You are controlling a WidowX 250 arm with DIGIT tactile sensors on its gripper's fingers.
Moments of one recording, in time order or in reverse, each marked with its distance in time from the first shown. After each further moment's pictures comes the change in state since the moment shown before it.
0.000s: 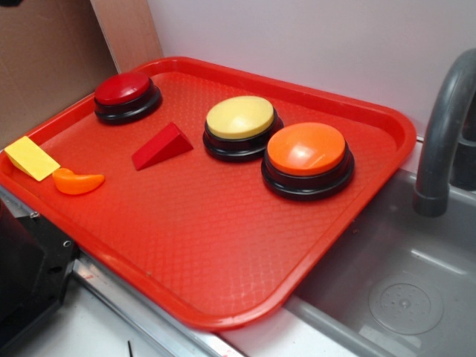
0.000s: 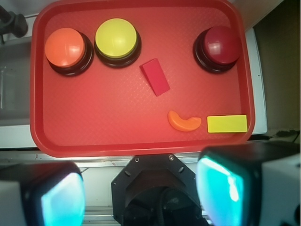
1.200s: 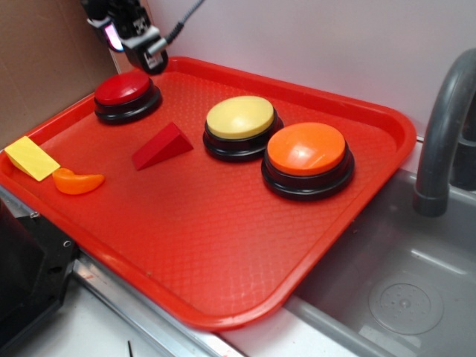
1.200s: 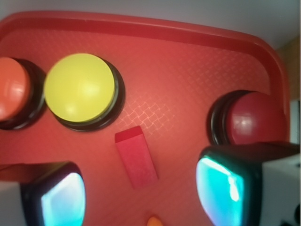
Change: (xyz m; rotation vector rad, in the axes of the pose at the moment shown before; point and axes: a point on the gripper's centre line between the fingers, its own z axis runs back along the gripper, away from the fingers) arm 0.102 0.044 -0.131 0.010 -0.038 -0.196
